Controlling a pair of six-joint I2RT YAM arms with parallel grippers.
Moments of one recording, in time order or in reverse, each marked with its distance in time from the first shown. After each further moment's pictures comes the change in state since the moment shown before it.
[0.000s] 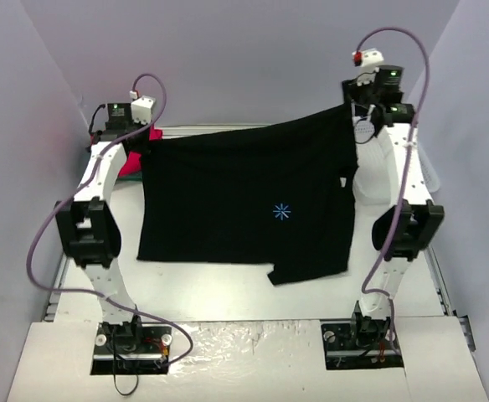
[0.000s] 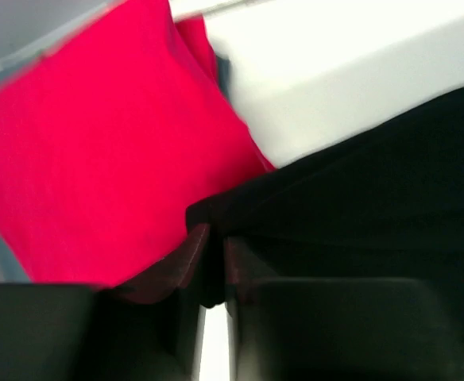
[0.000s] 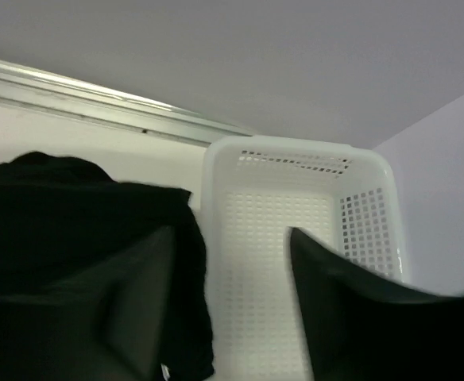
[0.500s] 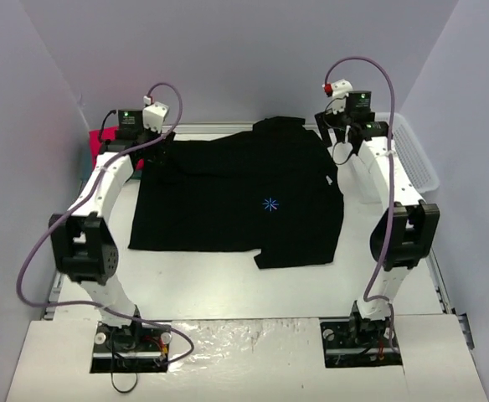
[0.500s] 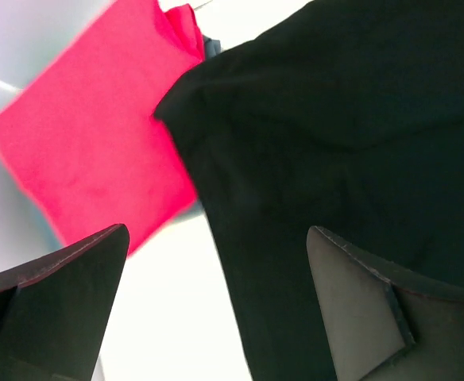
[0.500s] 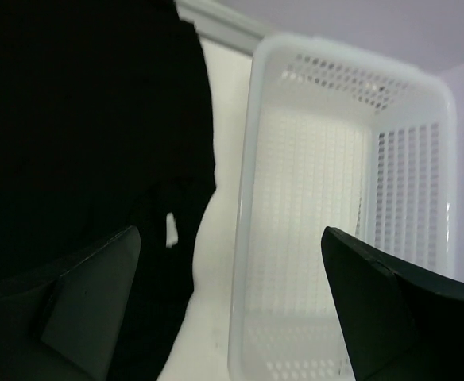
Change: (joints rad) left arm -0.092 -0.028 -0.069 0.063 -0.144 0.103; right arm 0.126 -0.027 -0.278 0.084 0.177 -0.090
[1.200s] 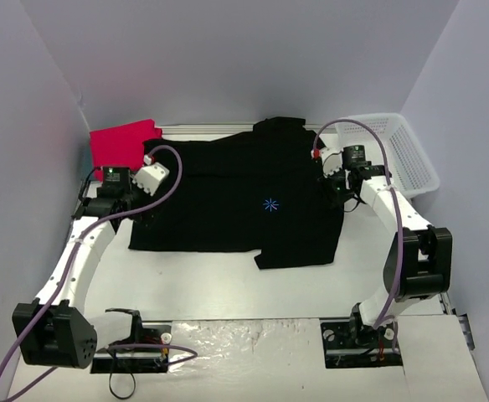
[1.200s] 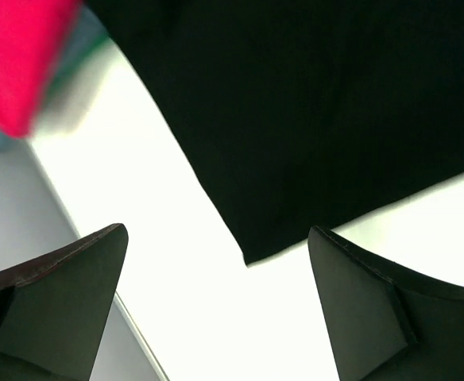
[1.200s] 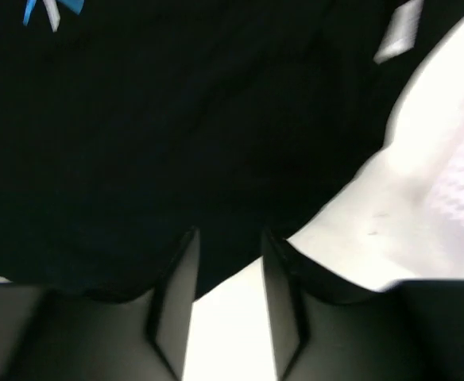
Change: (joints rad) left arm -0.006 -0.632 -0.582 -0.173 0.079 0.204; right arm -0.008 -0.327 -0.638 -0.119 -0.296 -0.062
